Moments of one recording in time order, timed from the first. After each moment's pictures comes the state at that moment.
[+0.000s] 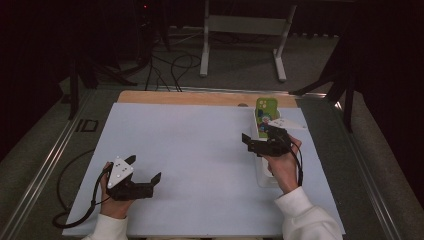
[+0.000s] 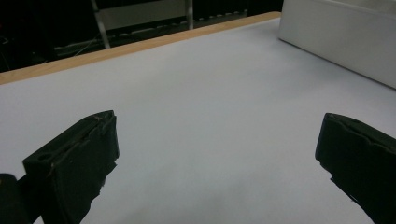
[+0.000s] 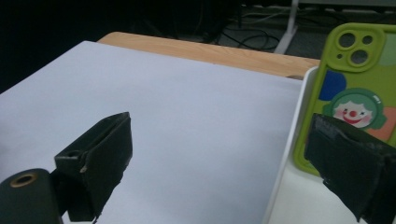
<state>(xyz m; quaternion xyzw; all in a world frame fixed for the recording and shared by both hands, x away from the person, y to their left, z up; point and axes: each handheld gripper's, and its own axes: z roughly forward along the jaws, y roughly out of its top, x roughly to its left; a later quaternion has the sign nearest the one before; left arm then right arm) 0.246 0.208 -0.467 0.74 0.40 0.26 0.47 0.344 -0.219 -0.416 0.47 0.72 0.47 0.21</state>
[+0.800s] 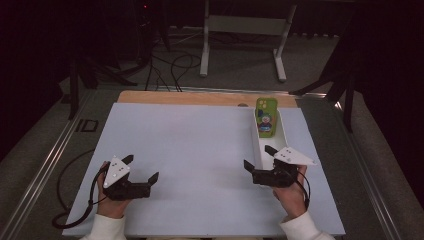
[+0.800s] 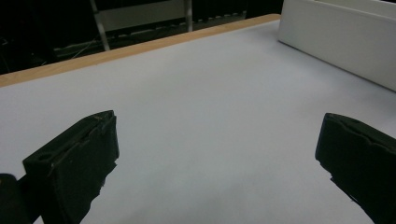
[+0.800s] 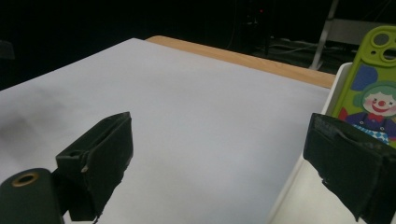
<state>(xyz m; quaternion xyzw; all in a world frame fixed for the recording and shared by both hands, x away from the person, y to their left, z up) 0.245 0.214 -0.464 0.74 0.40 0.26 0.47 0.275 -0.229 -0.437 0.39 0.73 0.52 0.23</state>
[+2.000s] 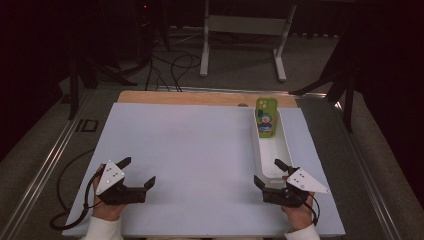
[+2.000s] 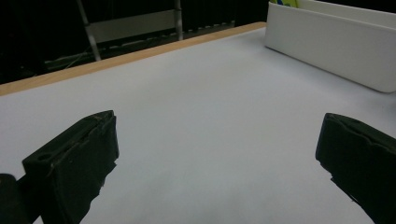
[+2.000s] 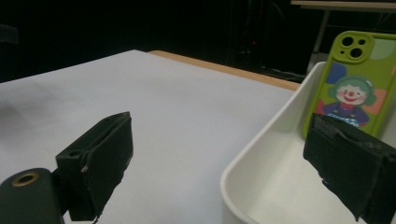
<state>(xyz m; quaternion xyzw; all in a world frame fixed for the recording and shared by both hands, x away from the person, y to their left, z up) 0.236 0.224 -0.467 0.74 0.37 0.26 0.50 0.237 -0.259 -0.471 0.36 0.70 0.55 0.27</state>
